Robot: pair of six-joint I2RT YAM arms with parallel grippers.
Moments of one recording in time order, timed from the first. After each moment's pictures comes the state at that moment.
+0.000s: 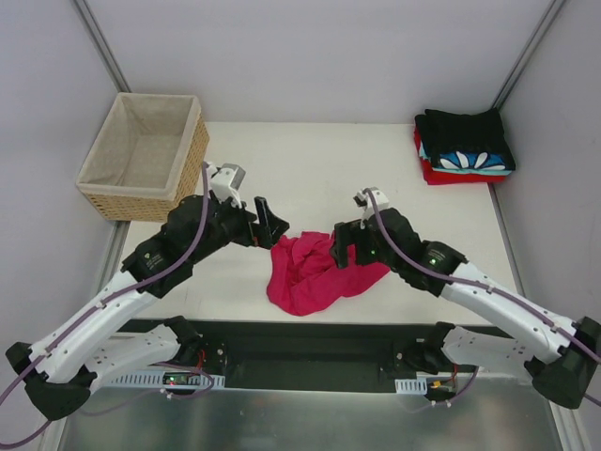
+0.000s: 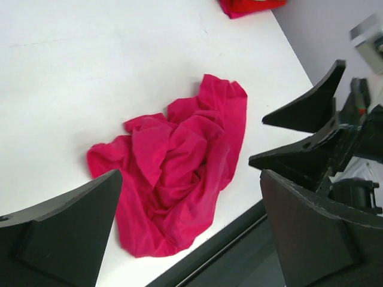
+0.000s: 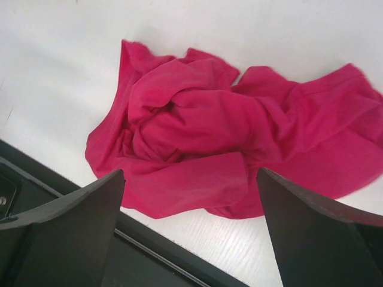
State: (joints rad) left arm -0.76 0.86 0.98 -0.44 -0.01 -0.49; right arm 0.89 0.97 0.87 -0.53 0.22 0.43
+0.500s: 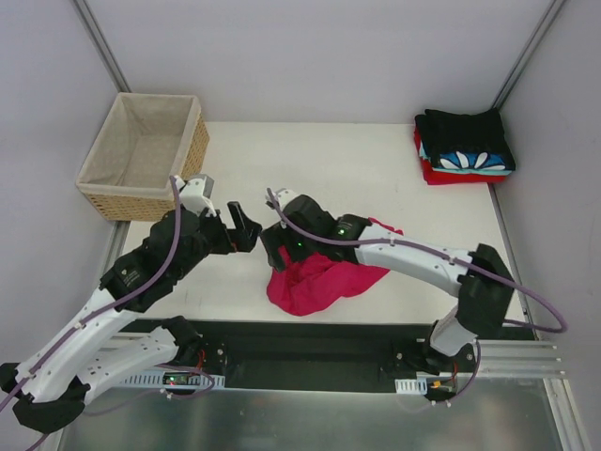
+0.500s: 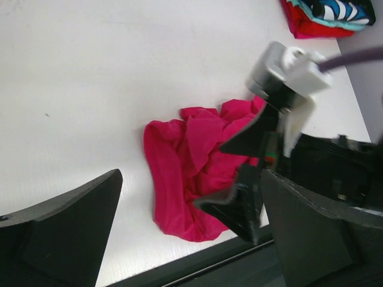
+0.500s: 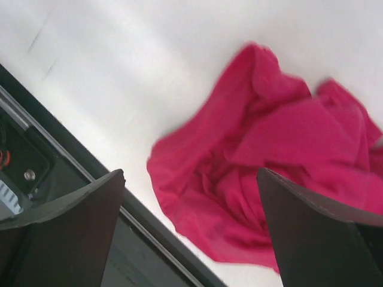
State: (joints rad) left arm -0.76 0.73 0.97 -0.66 -0.27 -0.57; right arm 1.06 1.55 1.23 -0.49 0.06 0.35
